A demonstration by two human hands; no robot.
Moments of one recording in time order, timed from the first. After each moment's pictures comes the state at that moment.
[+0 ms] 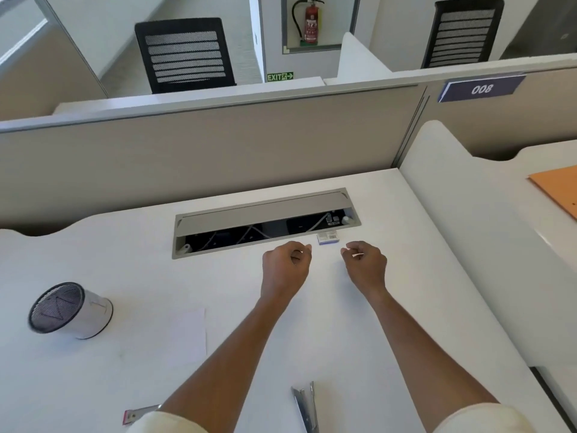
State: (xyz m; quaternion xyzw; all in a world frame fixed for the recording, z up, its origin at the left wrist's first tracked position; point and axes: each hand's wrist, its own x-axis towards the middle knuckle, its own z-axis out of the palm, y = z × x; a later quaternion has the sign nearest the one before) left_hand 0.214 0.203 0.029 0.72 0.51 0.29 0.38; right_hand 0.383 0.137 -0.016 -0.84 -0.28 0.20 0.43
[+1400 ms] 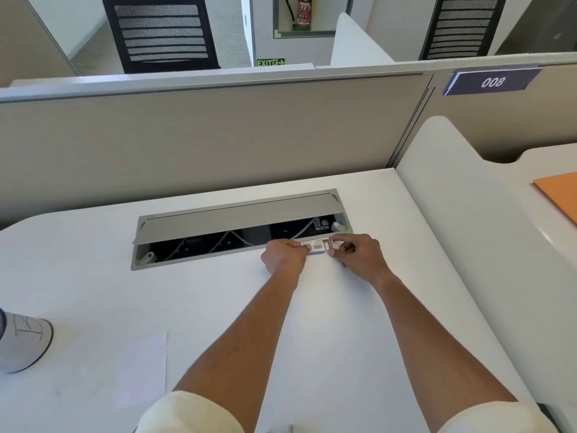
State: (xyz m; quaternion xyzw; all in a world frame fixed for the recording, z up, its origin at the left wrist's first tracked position) left_hand 0.312 0.262 -0.023 0.43 0.69 0.20 0.54; right_hand 0.462 0.181 -0.039 -0.80 -0.41 0.29 0.34
